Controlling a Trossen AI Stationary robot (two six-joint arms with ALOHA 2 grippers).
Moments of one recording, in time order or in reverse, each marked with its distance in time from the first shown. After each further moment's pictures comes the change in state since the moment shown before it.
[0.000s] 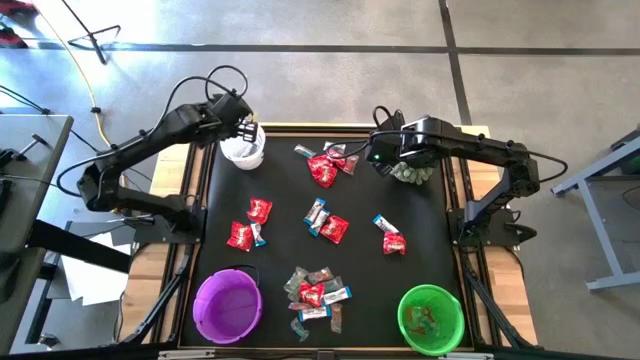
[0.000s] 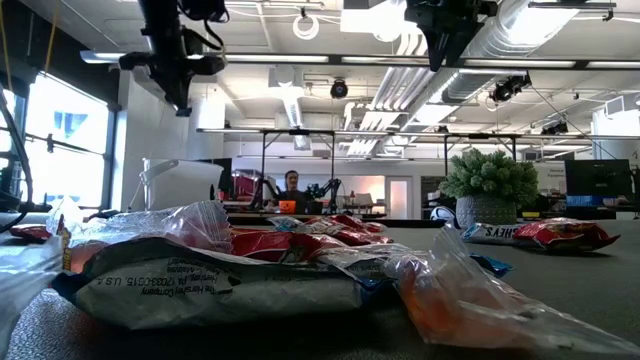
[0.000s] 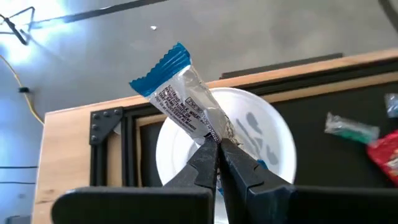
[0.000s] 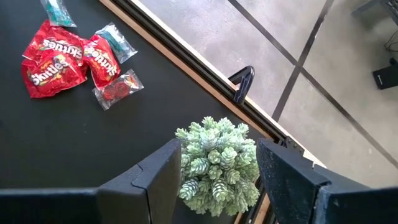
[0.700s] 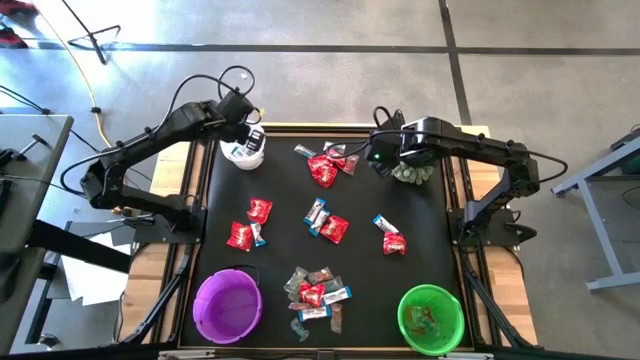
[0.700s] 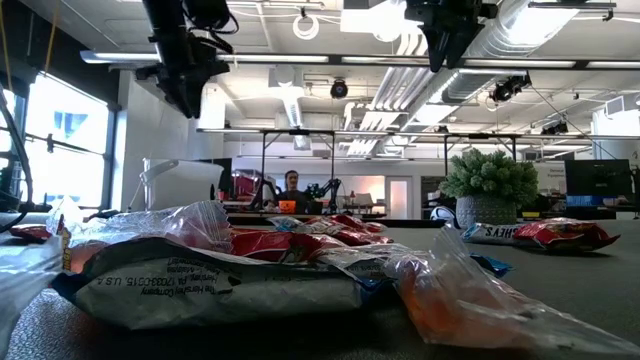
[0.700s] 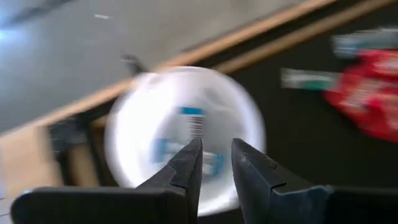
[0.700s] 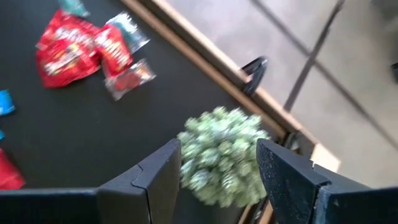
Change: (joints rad) left arm 0.011 0.033 0.000 0.045 0.251 0.199; right arm -0.002 0.000 0.000 0.000 -0.073 -0.002
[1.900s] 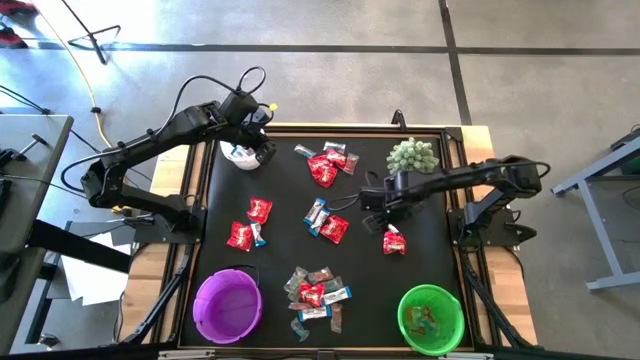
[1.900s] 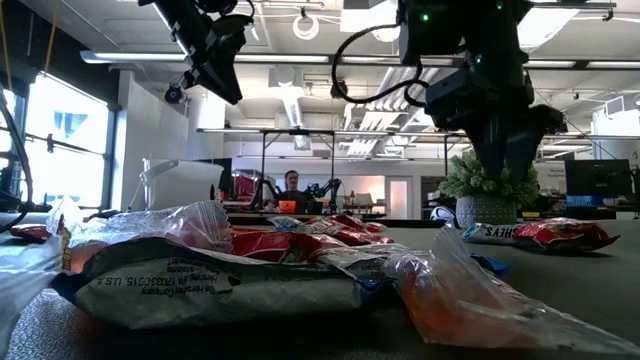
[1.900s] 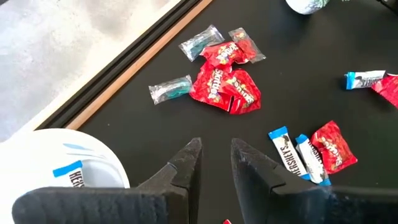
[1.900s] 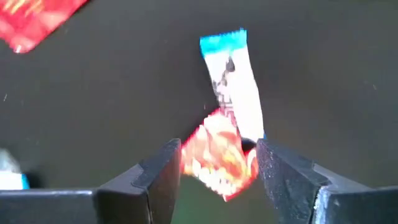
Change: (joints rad) left arm -0.056 0.003 0.000 0.175 0.372 0.260; right arm 0.130 -0.001 -0.686 0.551 -0.727 0.373
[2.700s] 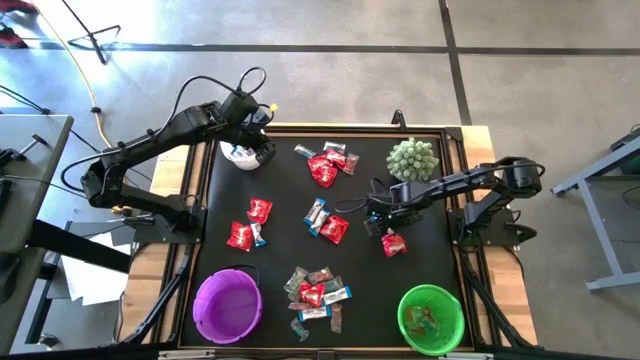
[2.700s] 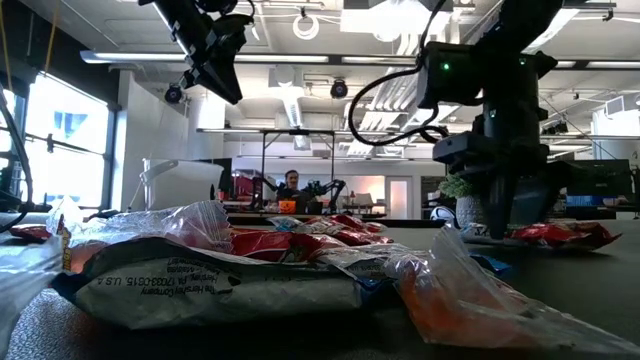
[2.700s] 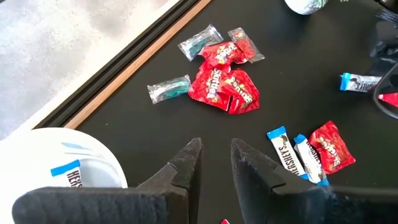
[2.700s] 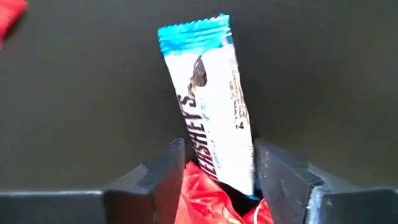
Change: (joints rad) left arm -0.006 -0.001 0.000 0.000 -0.001 -0.009; right arm -0.003 0.000 -0.257 0.352 -0.010 0.118
